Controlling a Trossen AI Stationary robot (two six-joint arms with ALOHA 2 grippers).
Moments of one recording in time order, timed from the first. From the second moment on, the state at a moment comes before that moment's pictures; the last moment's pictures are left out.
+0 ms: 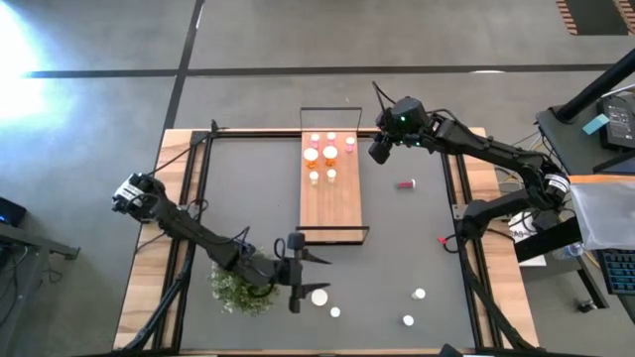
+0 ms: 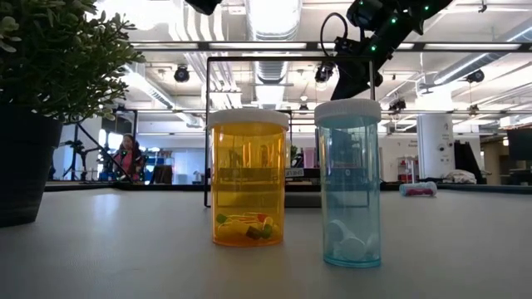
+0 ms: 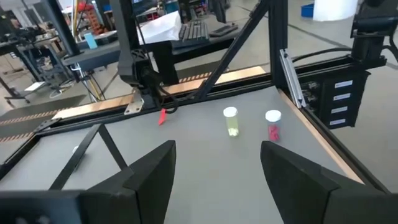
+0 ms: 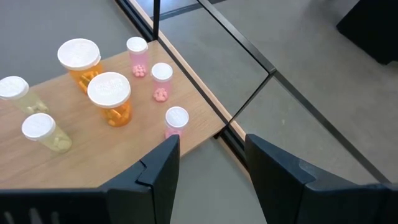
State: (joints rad) left arm -0.53 1.62 0.94 0.50 -0.50 0.08; right arm -0.60 1.34 1.10 -0.44 0.10 -0.13
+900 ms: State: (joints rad) left arm -0.27 1.19 0.93 -0.25 -0.76 -0.13; right arm -0.60 1.34 1.10 -0.34 0.10 0.05
